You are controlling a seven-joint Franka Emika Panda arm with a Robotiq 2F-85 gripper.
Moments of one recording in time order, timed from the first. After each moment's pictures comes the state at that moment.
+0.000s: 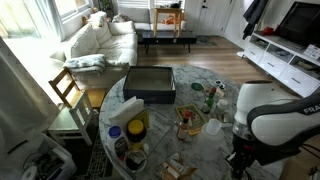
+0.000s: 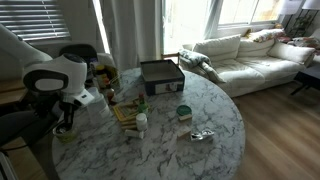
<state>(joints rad) 0.06 -0.04 0.06 -2.74 0.39 2.38 0.19</state>
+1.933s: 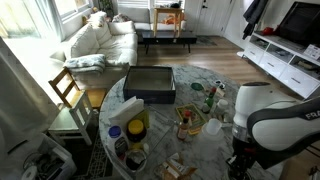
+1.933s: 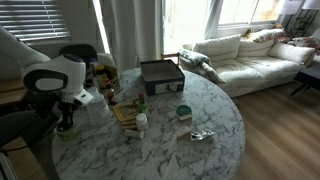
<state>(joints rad) 0.07 -0.03 0.07 -2.74 0.35 2.37 0.17</state>
